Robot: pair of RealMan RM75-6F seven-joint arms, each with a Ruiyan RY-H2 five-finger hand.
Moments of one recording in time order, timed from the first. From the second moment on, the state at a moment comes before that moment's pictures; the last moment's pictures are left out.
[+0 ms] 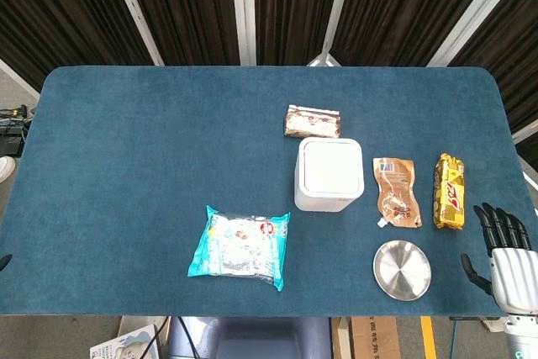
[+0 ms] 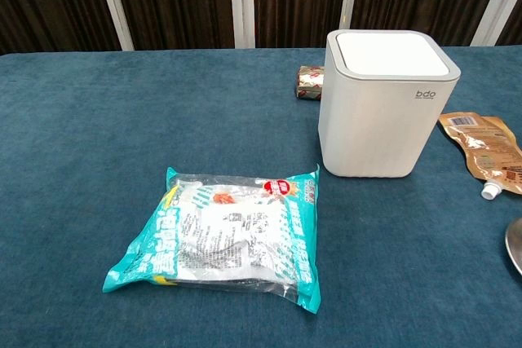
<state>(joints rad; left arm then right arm) 0.05 -1.06 -0.07 -1.54 1.49 1.64 -0.25 0.03 -1.15 0.01 -1.62 -1.53 1.64 -0.04</state>
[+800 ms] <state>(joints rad) 0.06 -1.07 -0.07 -1.56 1.50 1.66 -0.21 0.02 -1.15 0.02 -1.63 -1.52 1.60 -0.03</state>
